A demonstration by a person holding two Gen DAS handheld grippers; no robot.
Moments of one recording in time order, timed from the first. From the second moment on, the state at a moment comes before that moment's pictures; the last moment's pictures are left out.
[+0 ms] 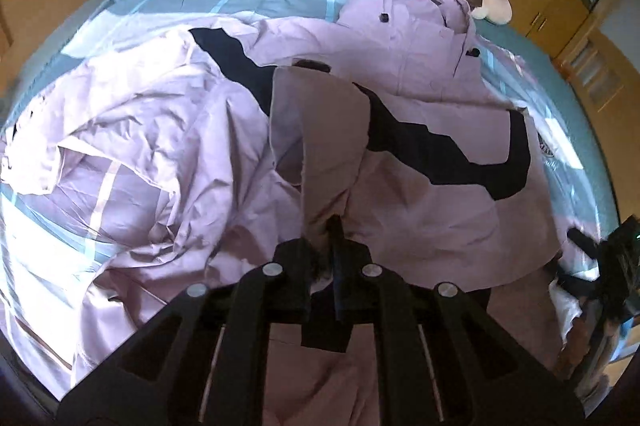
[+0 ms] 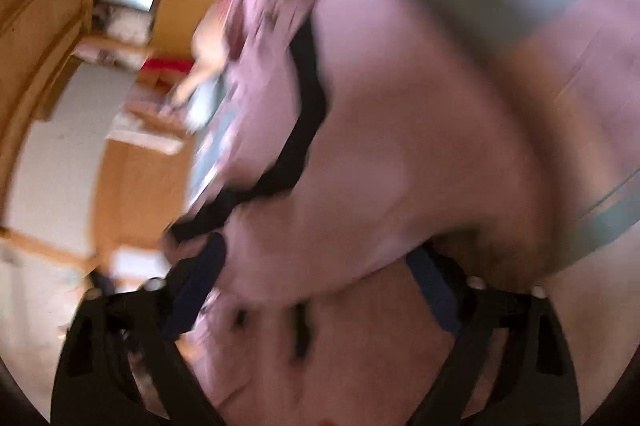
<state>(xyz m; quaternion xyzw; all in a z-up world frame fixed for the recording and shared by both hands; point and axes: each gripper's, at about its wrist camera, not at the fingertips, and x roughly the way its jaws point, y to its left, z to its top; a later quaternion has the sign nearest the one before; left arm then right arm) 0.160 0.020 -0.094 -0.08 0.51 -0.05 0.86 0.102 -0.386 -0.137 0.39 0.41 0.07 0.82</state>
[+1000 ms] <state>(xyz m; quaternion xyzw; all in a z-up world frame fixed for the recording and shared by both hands) 0.178 0.325 -0.128 -0.39 0.52 0.08 0.76 0.076 -0.356 -0.124 0.19 0.47 -0.11 0.86</state>
